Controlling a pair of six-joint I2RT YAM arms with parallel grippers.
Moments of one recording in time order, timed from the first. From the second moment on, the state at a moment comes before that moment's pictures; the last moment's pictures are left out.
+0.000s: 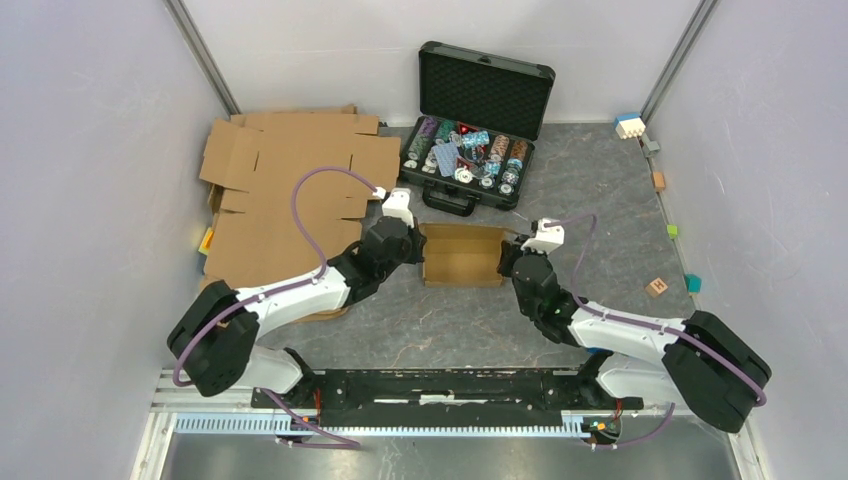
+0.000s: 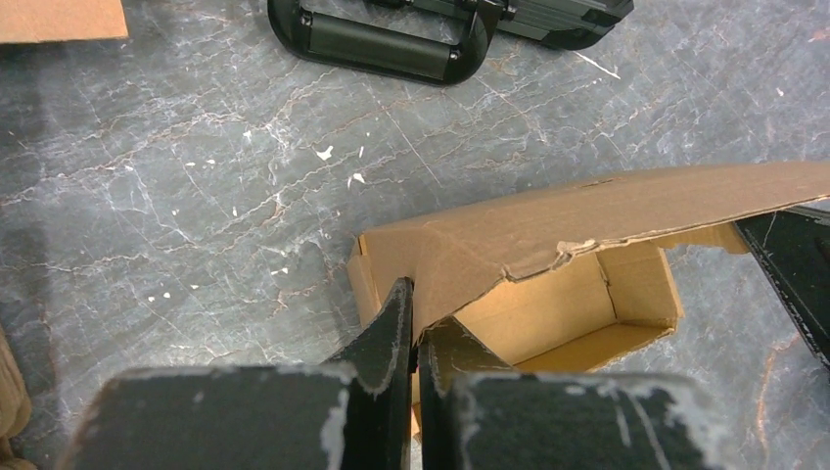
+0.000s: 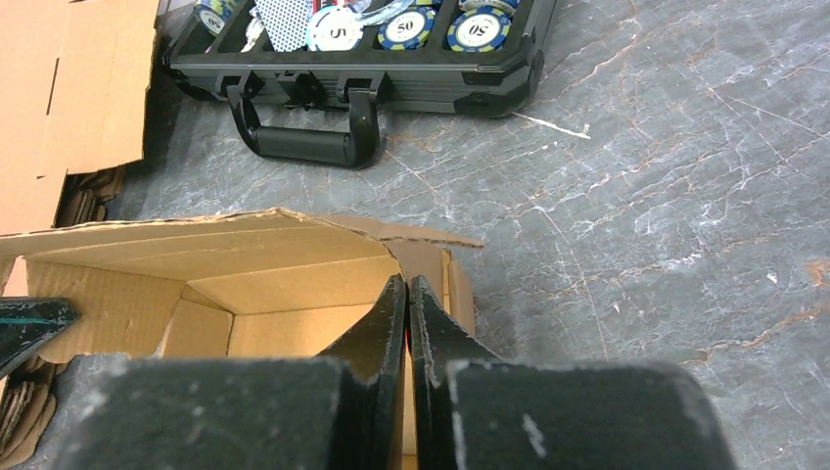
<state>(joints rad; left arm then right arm) -0.78 1.38 0.72 0.19 -0.29 -0.48 0.80 1.18 0.34 0.55 0.72 0.54</state>
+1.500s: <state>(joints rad) -0.97 1.40 0.63 0.31 -0.63 -0.44 0.81 0.75 0.21 0.26 0.55 0.31</state>
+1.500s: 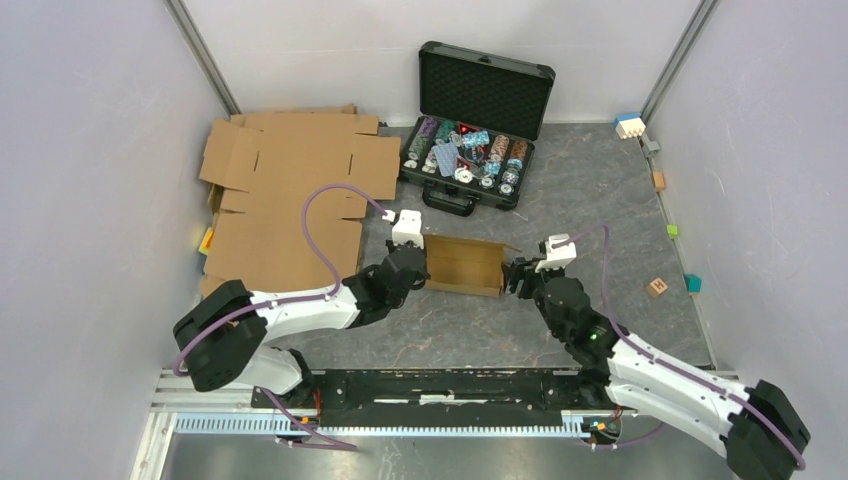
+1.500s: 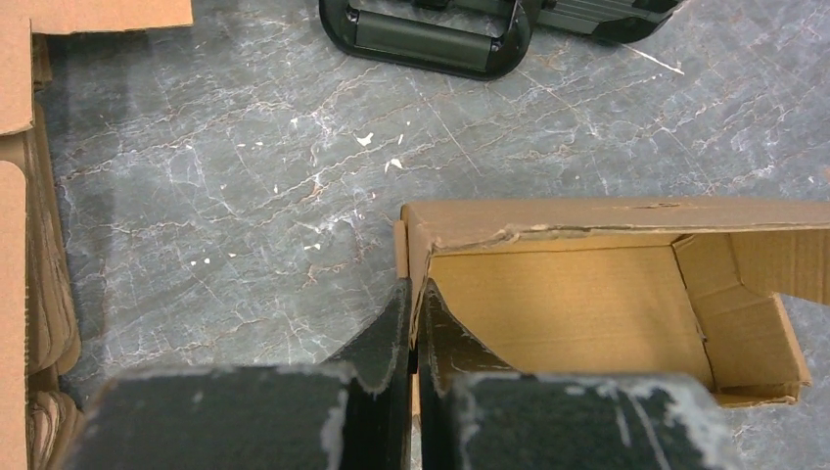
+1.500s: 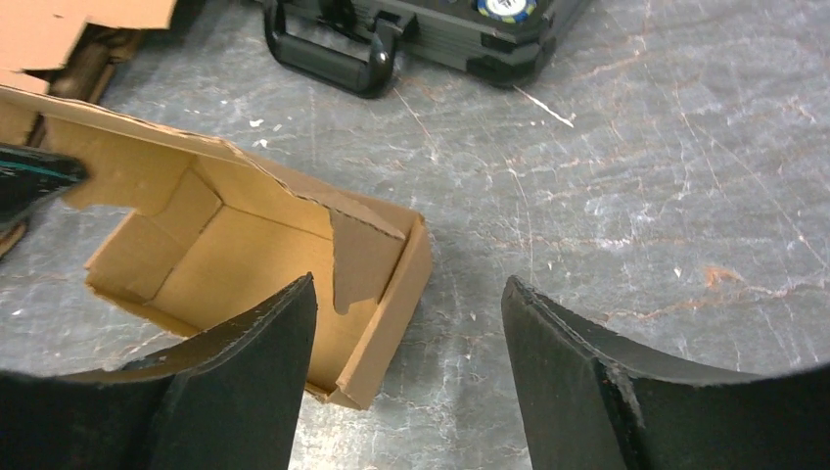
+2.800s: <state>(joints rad) -0.98 1.39 0.60 0.19 -0.54 -0.43 0.80 0.99 0.54 0.04 0.13 0.13</state>
